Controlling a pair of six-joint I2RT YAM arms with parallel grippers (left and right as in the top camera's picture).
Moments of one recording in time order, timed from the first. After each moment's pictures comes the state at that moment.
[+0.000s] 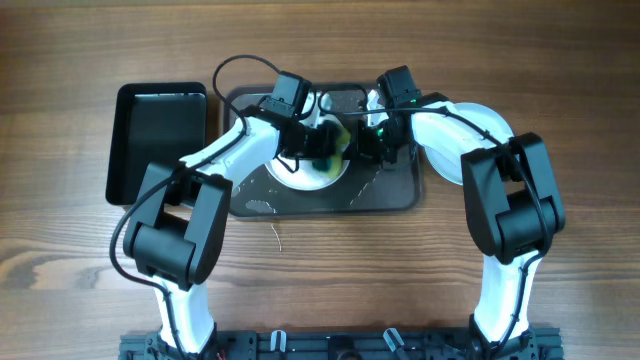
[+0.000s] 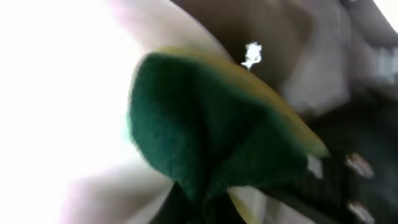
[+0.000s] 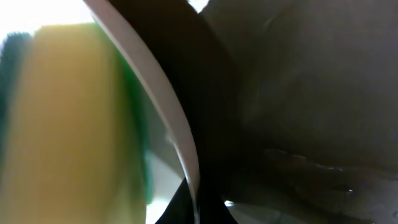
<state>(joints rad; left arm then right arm) -0.41 2.01 1.28 -0.42 0.34 -0.31 0.33 2.13 1.36 -0.56 -0.59 0.43</state>
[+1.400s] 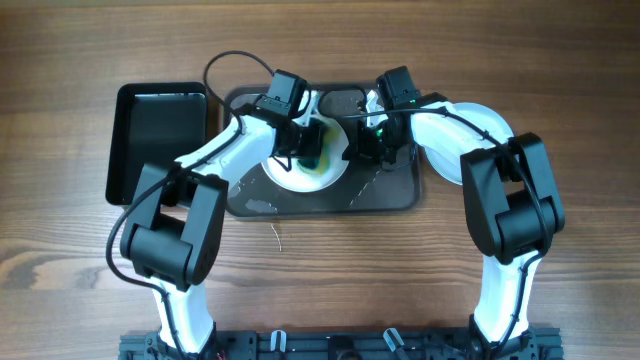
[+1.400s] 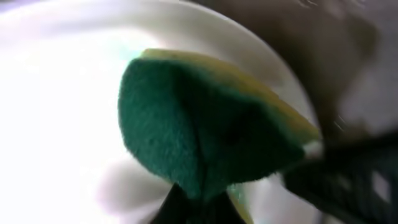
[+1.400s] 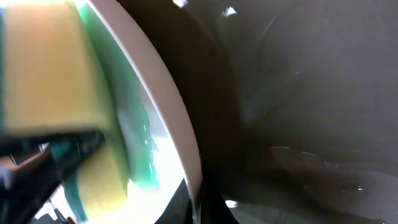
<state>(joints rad) -0.39 2.01 1.29 -0.46 0.22 -0.32 0.33 2.13 1.36 -0.56 -0.59 0.42</state>
